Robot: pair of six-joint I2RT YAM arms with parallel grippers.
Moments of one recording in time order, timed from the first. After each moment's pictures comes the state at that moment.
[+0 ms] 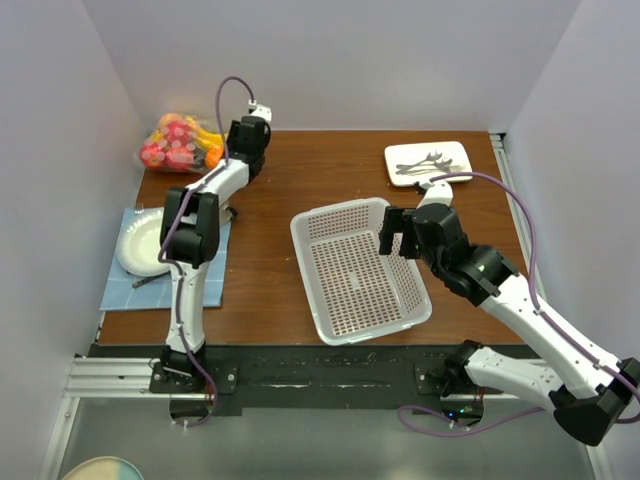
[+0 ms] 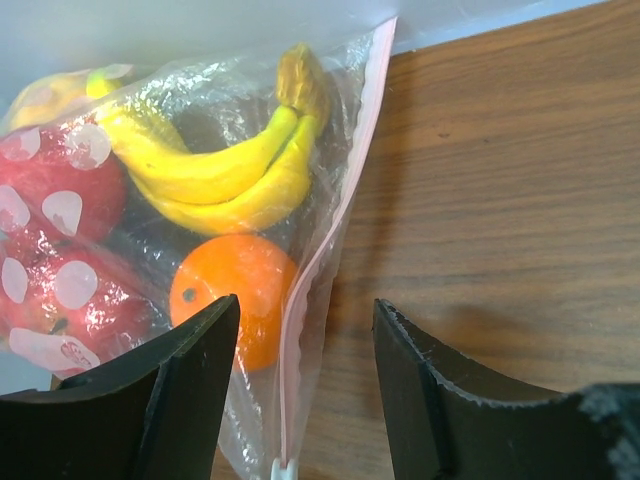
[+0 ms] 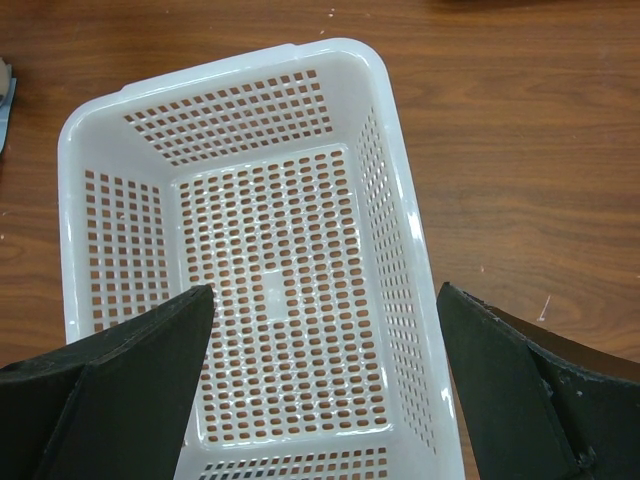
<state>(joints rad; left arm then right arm) -0.23 2.30 1.83 -0.04 -0.51 0.25 0.69 0.97 1.02 -0.66 0.43 0.48</state>
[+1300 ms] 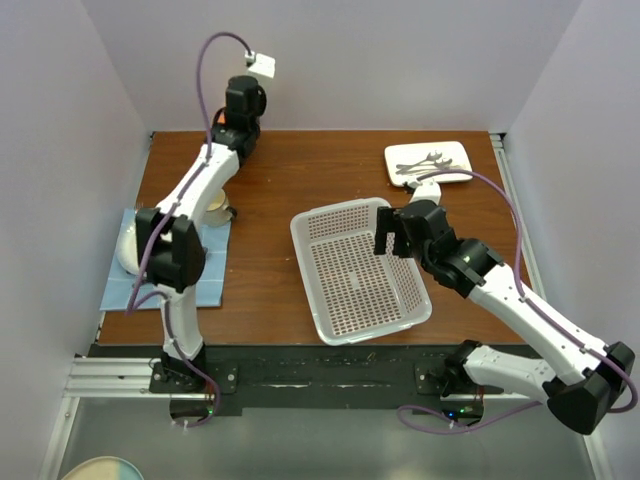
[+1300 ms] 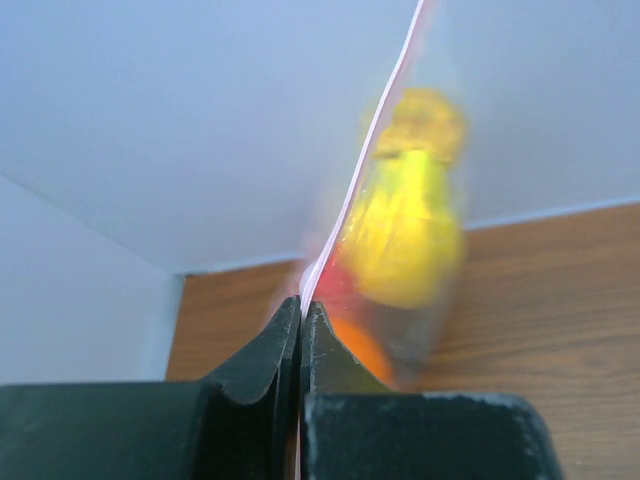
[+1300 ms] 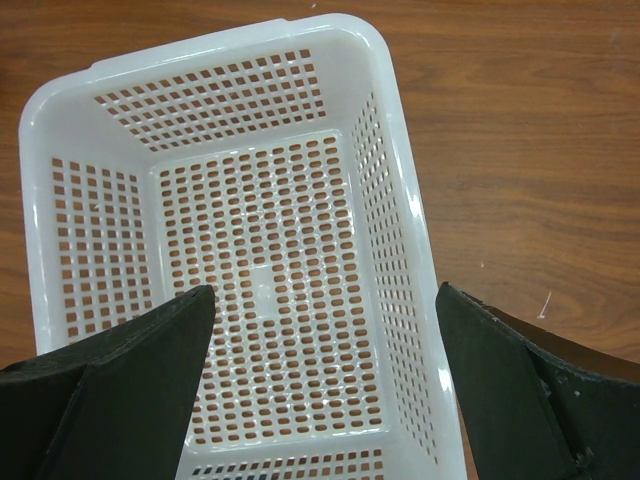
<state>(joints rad) -0.30 2.03 1.91 -0.11 -0.45 0.31 0.69 1.04 1.02 -0.65 0.43 0.47</state>
